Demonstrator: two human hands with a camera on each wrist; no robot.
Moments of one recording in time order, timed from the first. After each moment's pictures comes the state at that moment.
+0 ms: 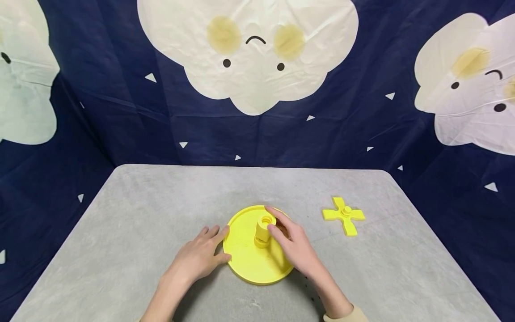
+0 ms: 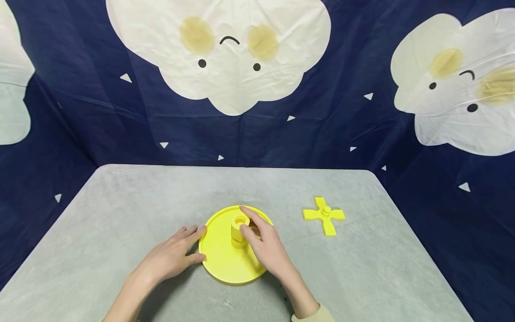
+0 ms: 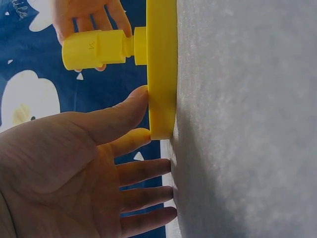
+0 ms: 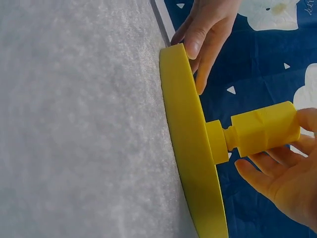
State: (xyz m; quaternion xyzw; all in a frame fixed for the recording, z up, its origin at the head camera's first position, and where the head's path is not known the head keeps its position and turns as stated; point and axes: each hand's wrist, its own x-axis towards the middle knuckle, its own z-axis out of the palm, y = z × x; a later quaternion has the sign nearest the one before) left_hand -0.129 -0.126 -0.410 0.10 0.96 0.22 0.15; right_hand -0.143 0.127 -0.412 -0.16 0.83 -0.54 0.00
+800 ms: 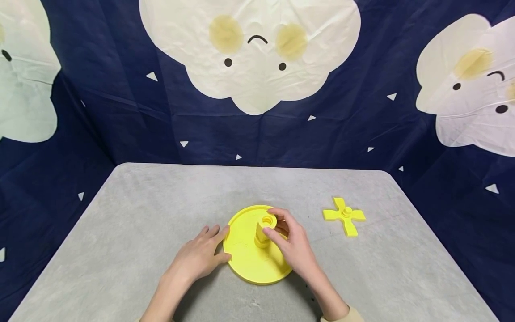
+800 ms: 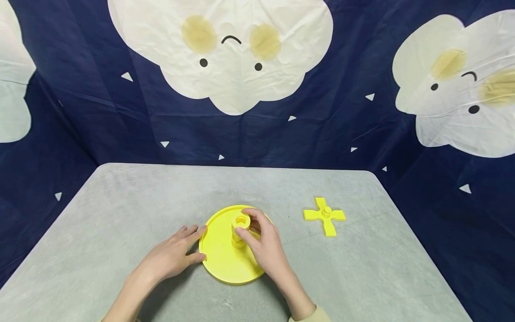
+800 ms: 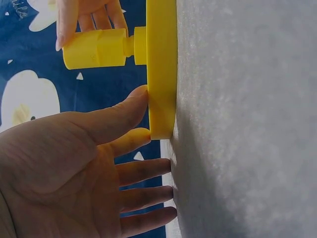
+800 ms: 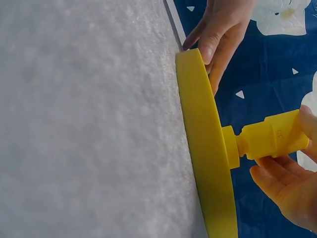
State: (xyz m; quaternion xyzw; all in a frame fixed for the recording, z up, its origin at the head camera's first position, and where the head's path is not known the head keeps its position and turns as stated) left_hand -0.130 -0.125 -0.409 0.10 0.96 0.22 0.15; right_hand -0.143 0.120 -0.419 -0.13 0.81 -0.57 -0.04
